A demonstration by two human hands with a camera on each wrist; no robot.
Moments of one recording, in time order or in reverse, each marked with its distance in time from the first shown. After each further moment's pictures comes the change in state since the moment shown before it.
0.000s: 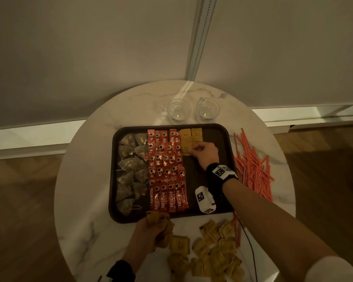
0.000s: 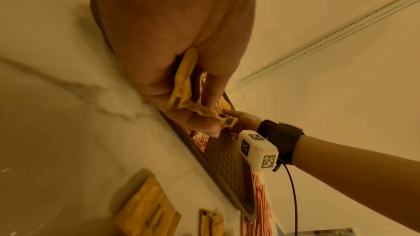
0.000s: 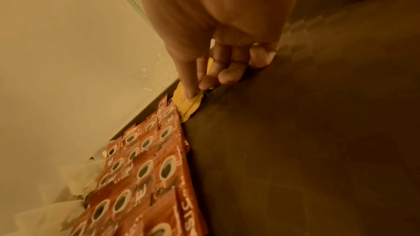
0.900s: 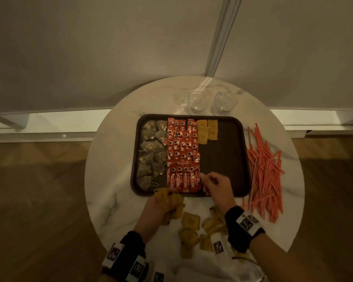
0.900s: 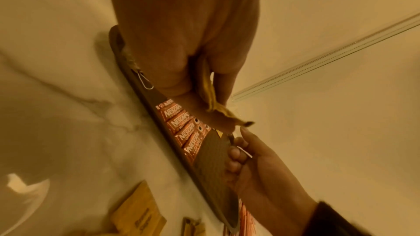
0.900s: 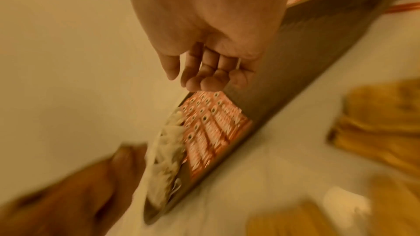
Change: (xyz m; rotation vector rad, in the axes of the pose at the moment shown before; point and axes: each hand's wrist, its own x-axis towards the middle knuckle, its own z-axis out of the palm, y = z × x) left_hand -0.042 0.004 -0.007 0.203 0.030 0.199; right_hand -0.180 0.027 -0.002 0.288 -0.152 -0.106
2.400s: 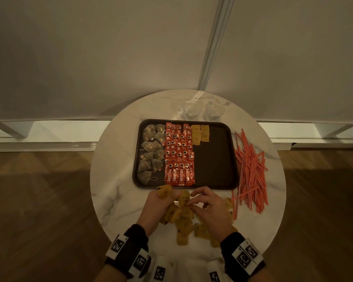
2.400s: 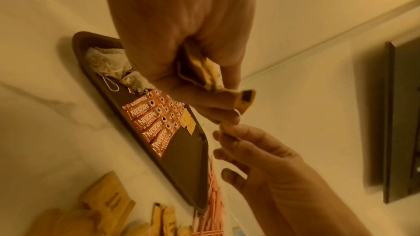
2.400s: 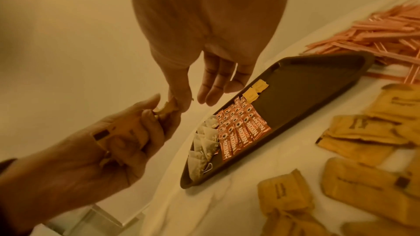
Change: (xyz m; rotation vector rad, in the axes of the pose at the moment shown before) left_hand -0.055 0.010 0.020 0.057 0.029 0.101; right_hand -0.118 -0.011 0.004 -0.248 -0.065 -0.327
